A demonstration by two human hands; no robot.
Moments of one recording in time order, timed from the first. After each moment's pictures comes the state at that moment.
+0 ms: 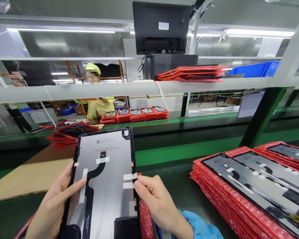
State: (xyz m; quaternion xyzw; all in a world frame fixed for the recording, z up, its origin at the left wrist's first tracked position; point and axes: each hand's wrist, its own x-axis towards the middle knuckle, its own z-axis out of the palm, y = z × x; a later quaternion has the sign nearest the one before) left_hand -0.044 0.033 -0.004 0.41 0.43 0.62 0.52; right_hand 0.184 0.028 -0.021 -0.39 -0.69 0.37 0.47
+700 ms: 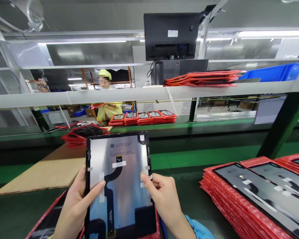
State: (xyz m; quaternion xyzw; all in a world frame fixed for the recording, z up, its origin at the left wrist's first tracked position) left_hand -0.025 0.019 -0.008 0.46 0.46 0.63 0.42; right_hand 0.173 0.051 -0.038 -0.47 -0.64 0.31 0.53
